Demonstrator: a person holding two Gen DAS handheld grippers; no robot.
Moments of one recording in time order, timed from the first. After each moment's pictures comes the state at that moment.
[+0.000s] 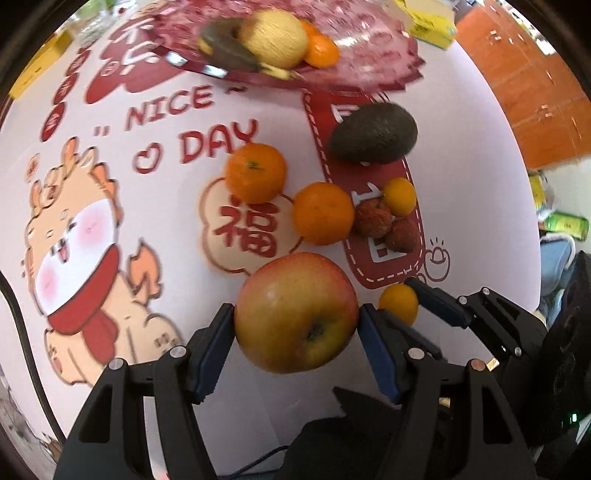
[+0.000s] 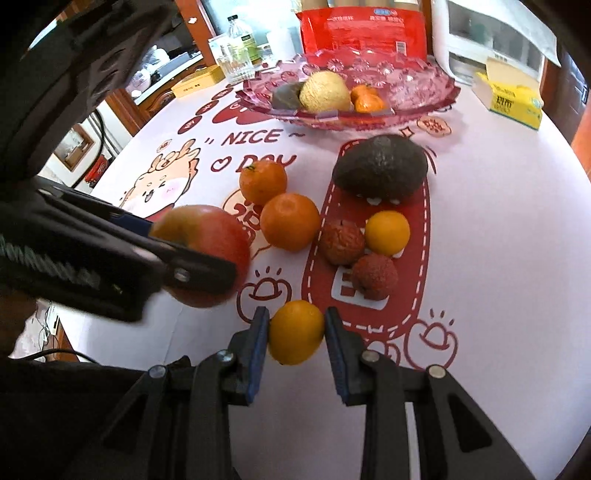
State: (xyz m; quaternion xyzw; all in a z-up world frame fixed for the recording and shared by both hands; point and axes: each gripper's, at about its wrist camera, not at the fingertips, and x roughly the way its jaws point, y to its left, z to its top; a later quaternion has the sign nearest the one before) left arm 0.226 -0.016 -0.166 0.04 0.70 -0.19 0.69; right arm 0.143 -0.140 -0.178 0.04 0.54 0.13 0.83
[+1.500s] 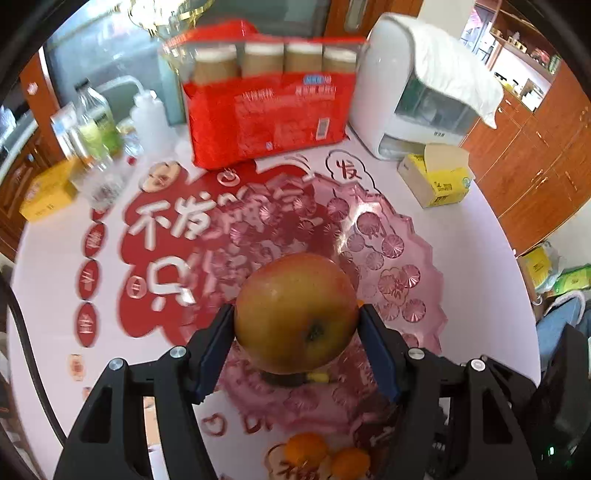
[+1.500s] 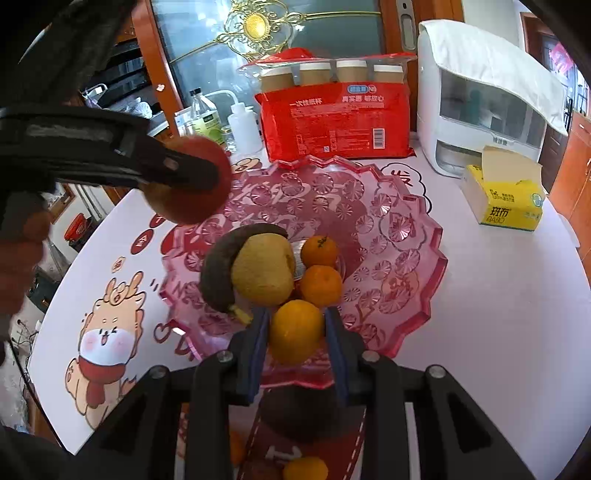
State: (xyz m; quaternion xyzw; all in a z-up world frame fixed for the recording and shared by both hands) left arm 0.416 -0.048 -0.099 0.03 0.54 -0.19 0.82; right arm 0.291 -0.177 -0.138 0.04 0.45 0.08 0.89
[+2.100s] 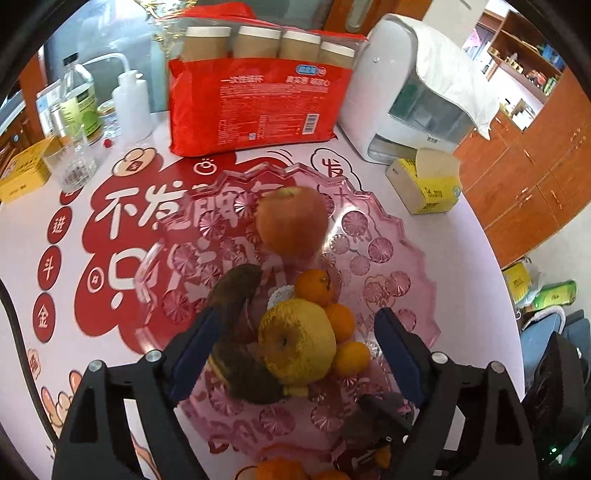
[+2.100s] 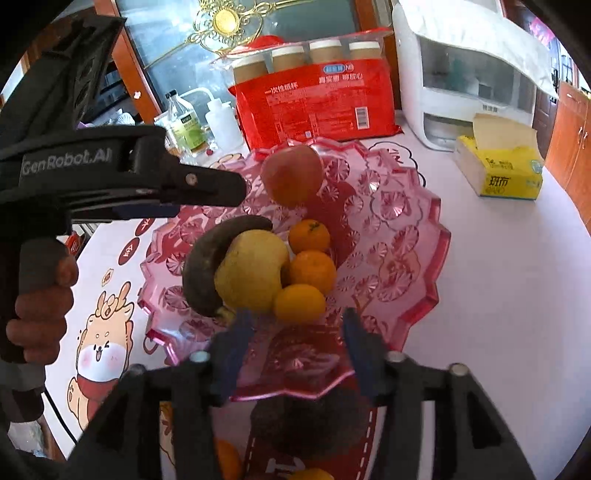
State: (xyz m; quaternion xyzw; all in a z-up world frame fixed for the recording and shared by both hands) left arm 0.415 -0.048 -0.123 -0.03 0.53 -0.21 0.82; right arm 0.296 -0.184 -0.156 0.09 0.45 0.07 0.89
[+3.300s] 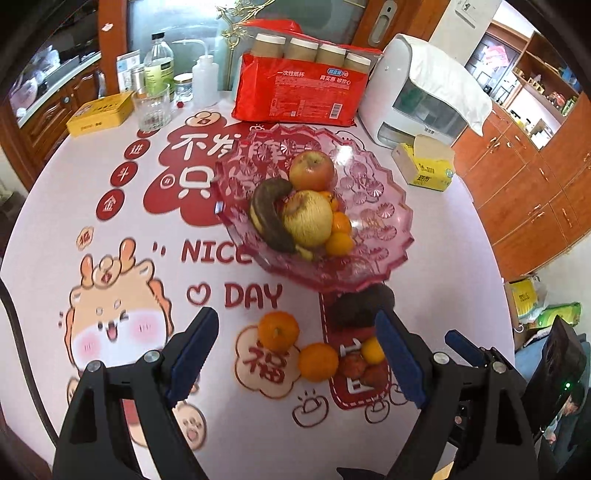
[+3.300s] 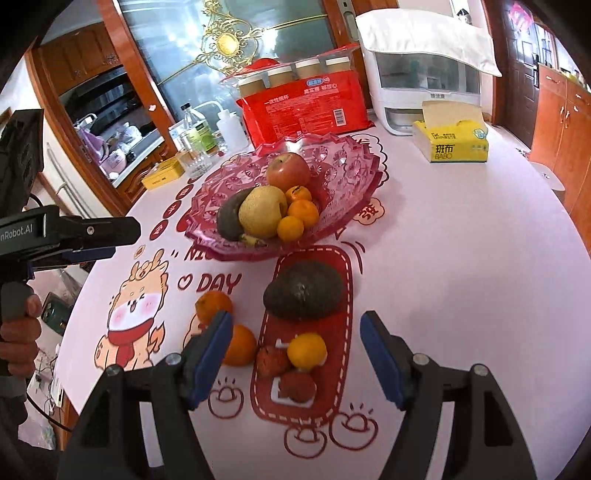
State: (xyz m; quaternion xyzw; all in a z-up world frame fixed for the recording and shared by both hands) left arm 0.259 0.001 -0.080 -0.06 0.53 -0.14 0.83; right arm 0.172 -0.208 -0.125 0.11 0.44 0.07 0.89
